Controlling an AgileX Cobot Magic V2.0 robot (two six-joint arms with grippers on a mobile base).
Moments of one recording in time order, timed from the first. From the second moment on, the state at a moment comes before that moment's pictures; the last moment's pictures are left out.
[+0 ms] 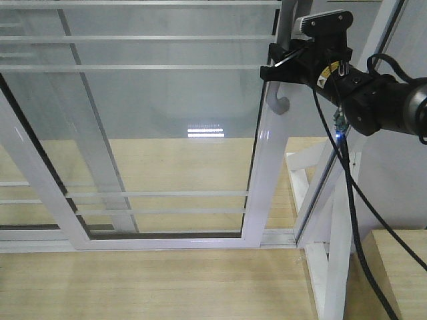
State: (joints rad) left arm 0.06 0.80 -0.50 0.01 0.12 -0.10; right arm 0.23 1.89 -1.15 -0.38 -0.51 0.32
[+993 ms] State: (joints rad) left arm 0.06 0.80 -0.50 0.01 0.14 -0.03; right arm 0.34 1.22 -0.75 -0.39 -0.02 0.24
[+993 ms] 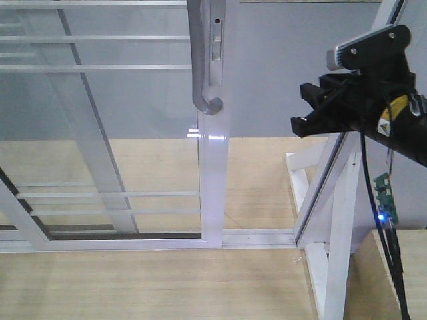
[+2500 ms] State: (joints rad) left arm -0.41 1.74 -1.06 0.09 -0.40 -0.05; right arm 0.34 0.74 -0.57 -0.55 0.48 0.47
